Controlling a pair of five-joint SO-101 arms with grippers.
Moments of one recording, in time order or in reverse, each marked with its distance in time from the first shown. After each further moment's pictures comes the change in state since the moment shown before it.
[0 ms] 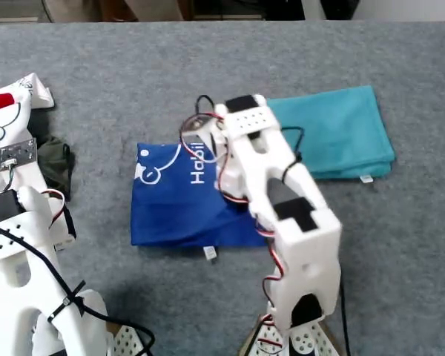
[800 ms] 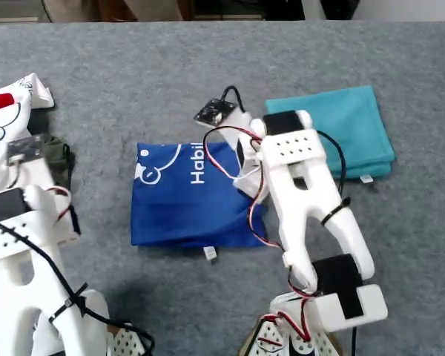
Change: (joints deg) left arm 5.2 0.0 0.0 -1.4 0.1; right arm 3.8 -26.9 18.2 -13.5 4.3
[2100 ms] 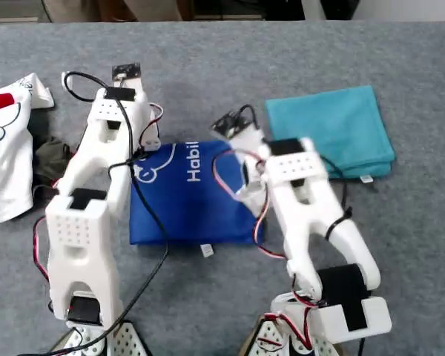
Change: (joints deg) left arm 25.1 80.2 -64.5 -15.3 20.8; right arm 1.9 -5.8 20.0 -17.1 -7.0
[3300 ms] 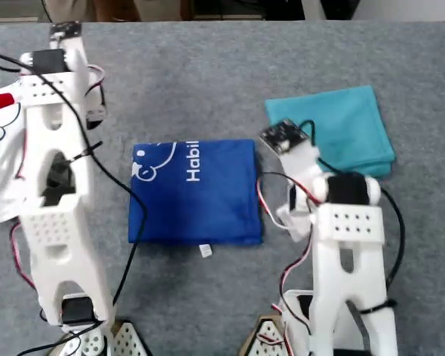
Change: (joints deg) left arm -13.5 -3.3 -29.1 27.5 -11.5; right arm 15.0 -32.4 9.6 17.8 2.6
